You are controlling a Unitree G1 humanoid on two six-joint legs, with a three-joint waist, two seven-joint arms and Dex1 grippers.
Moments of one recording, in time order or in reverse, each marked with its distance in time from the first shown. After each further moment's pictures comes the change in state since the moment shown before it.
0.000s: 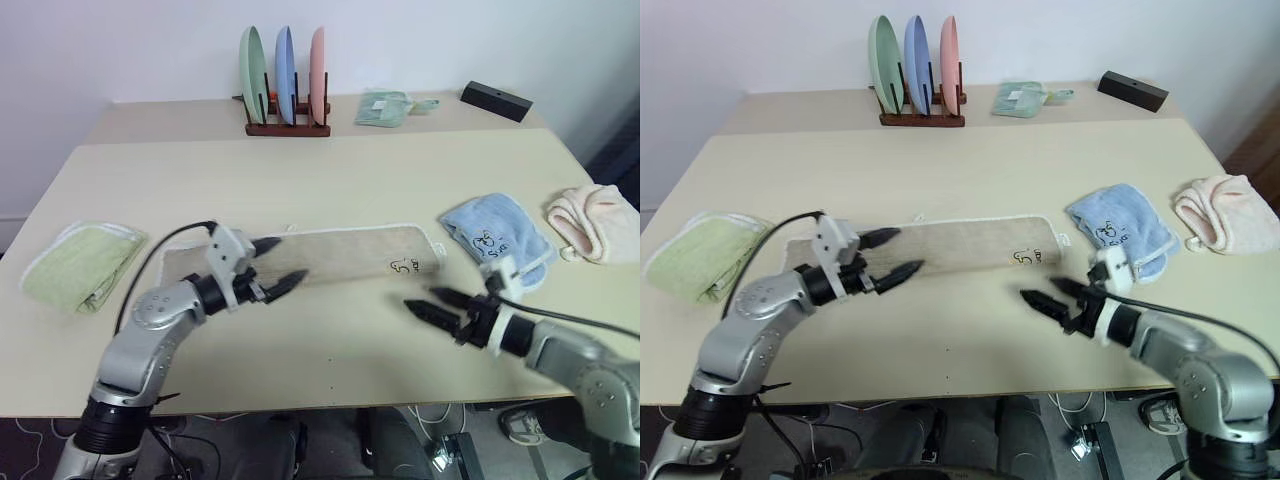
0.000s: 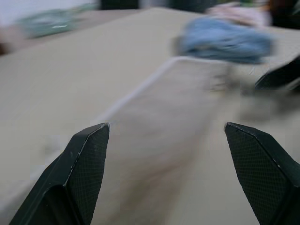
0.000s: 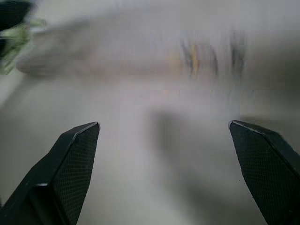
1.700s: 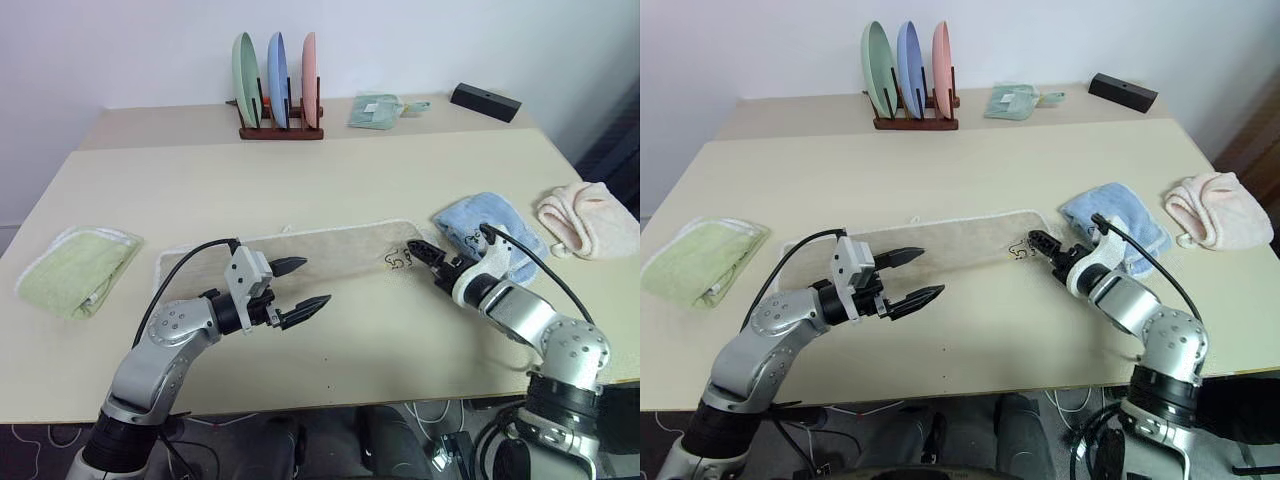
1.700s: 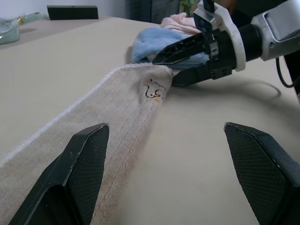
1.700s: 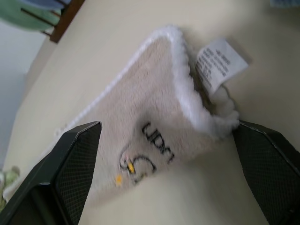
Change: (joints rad) left arm 0.064 -0.022 -0.040 -0.035 -0.006 -0.049 -0.043; right arm -0.321 0.180 -0.087 0.351 0.378 -0.092 -0.754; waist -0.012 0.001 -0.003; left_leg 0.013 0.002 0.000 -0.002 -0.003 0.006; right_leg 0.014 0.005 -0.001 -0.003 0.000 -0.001
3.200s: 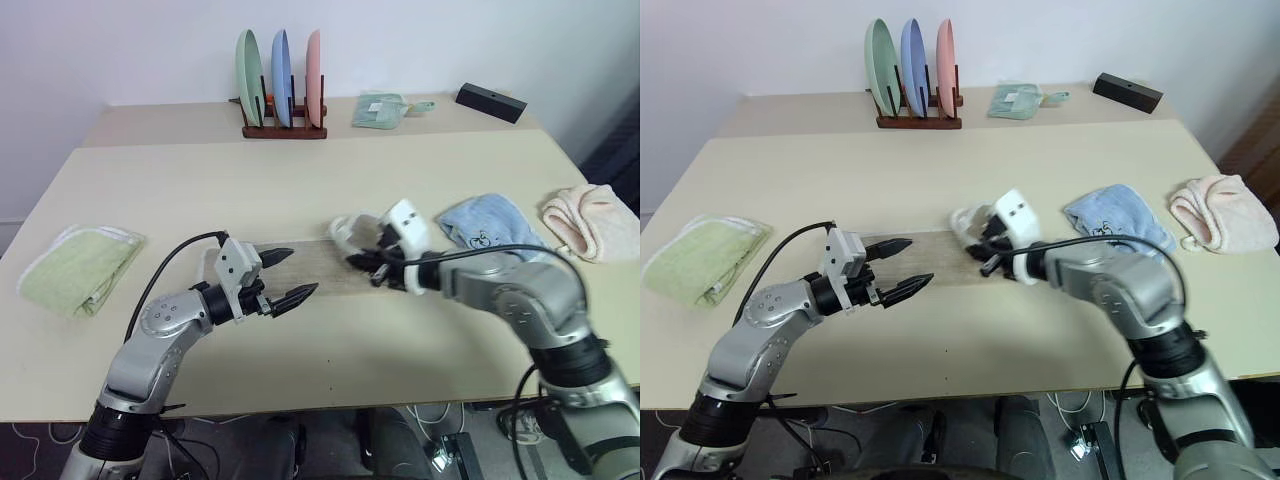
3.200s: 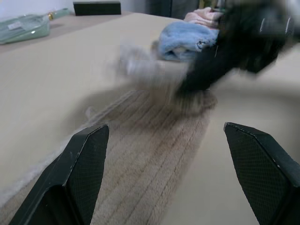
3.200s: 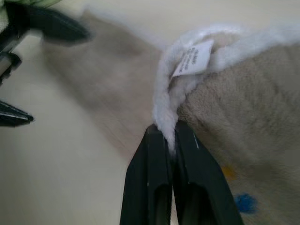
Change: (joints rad) left arm -0.011 0.013 0.042 0.046 0.012 -0.025 0.016; right arm -0.204 -0.328 0.786 -0.158 -0.490 -0.124 0.691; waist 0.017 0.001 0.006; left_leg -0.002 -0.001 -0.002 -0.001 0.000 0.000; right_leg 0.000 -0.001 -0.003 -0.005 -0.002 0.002
